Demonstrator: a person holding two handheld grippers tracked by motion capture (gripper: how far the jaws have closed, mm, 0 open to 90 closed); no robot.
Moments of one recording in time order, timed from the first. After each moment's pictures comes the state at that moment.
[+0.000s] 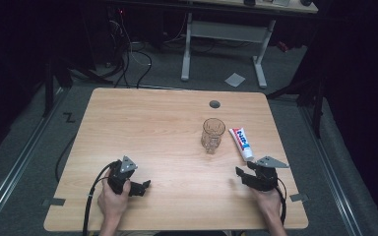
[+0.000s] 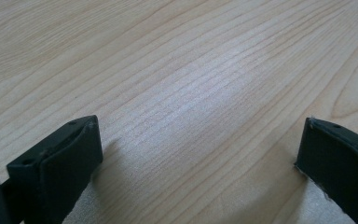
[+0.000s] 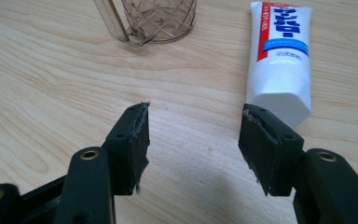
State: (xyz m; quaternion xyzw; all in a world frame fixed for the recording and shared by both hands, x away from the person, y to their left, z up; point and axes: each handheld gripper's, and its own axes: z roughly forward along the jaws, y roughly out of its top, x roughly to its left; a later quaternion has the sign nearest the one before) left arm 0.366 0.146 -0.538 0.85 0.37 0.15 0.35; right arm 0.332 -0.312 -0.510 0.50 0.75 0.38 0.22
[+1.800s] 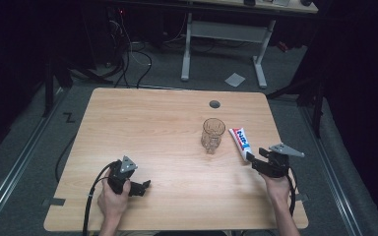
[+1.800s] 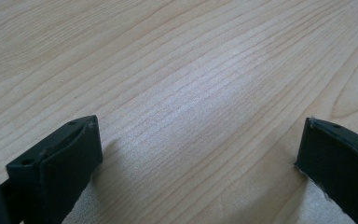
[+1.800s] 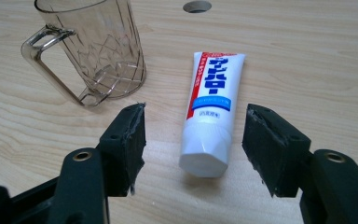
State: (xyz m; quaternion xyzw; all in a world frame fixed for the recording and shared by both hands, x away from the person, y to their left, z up) left arm 0.366 0.146 -0.539 0.85 0.37 0.15 0.35; right arm 0.357 -0.341 -0.482 0.54 0.70 0.40 0.25
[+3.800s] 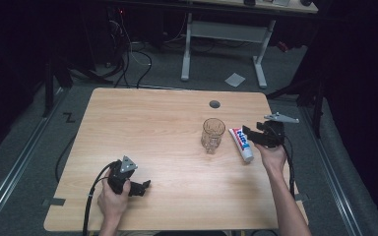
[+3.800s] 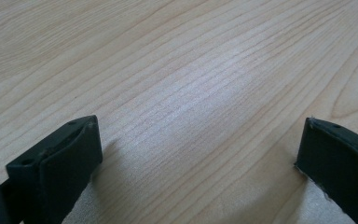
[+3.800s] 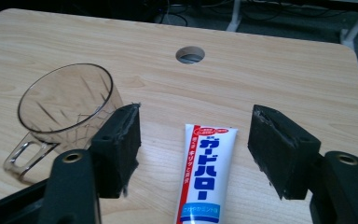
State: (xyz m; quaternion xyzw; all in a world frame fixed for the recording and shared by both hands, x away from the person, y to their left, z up) left arm 0.366 0.146 -0.539 0.85 0.37 0.15 0.35; right arm 0.428 -0.329 -0.430 0.54 0.70 0.39 0.25
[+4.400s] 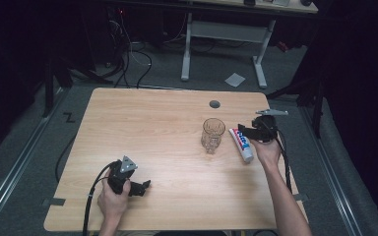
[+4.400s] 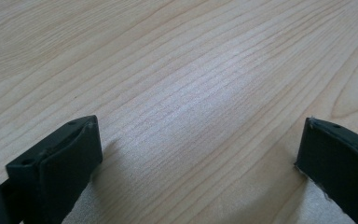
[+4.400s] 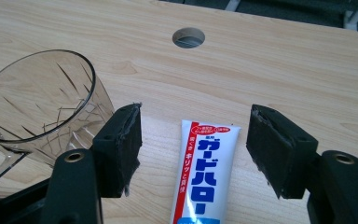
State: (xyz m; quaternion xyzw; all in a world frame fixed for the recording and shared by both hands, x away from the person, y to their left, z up) left arm 0.366 0.146 -0.539 0.85 0.37 0.15 0.35; right arm 0.455 -0.319 -0.436 0.55 0.72 0.35 0.24
